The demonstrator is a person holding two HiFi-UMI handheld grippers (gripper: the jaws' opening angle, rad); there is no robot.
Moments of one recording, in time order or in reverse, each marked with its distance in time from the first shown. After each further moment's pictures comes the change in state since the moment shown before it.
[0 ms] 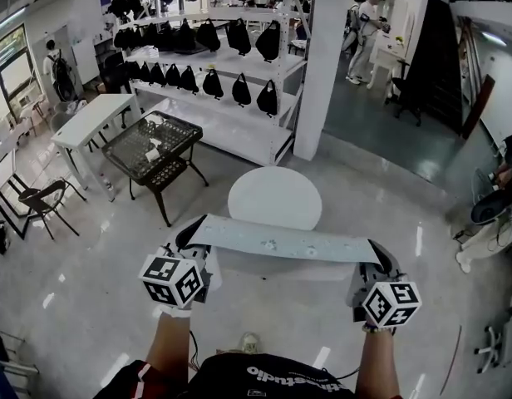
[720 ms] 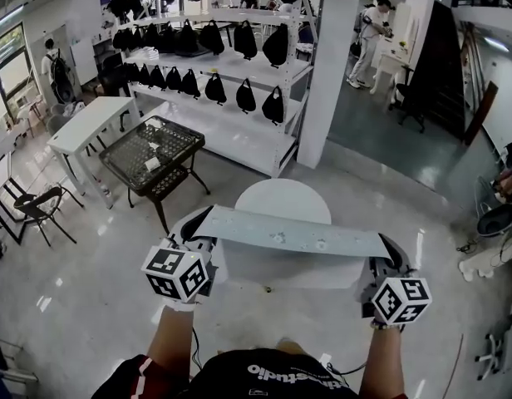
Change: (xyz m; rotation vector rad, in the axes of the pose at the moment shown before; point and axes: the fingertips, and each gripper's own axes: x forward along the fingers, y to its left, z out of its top) left arm 0.073 0.067 0.028 0.009 -0.048 -0.041; right arm 0.092 0.008 0.032 -0.040 -0.037 -0.026
